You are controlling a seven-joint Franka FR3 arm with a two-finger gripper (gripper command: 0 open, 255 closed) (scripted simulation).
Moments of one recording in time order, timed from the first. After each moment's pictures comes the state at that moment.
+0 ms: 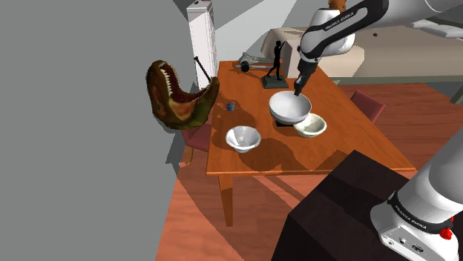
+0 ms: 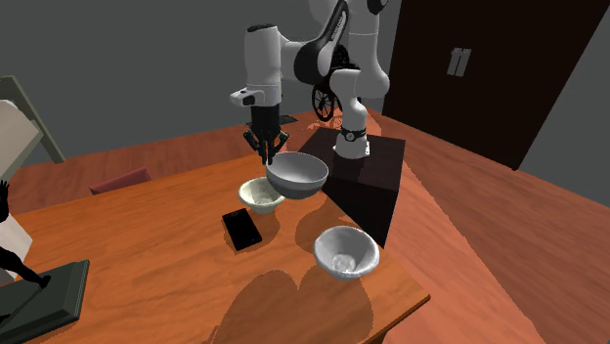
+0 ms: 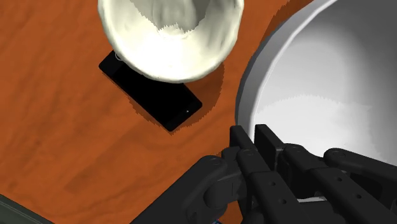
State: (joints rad) arm -0.08 0.06 -0.20 -2.15 0.08 2.32 -0.54
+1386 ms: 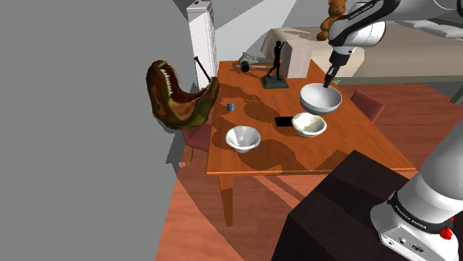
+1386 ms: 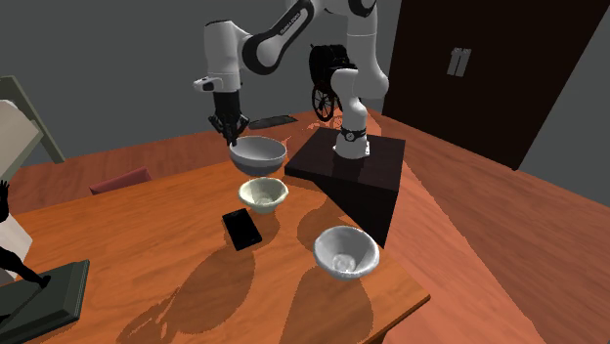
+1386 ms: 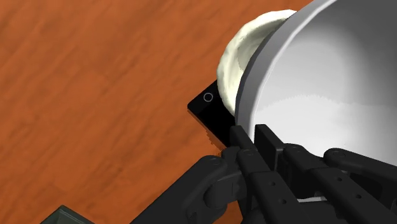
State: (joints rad) arm -0.25 0.12 -0.34 -2.06 0.15 2.26 -0.89
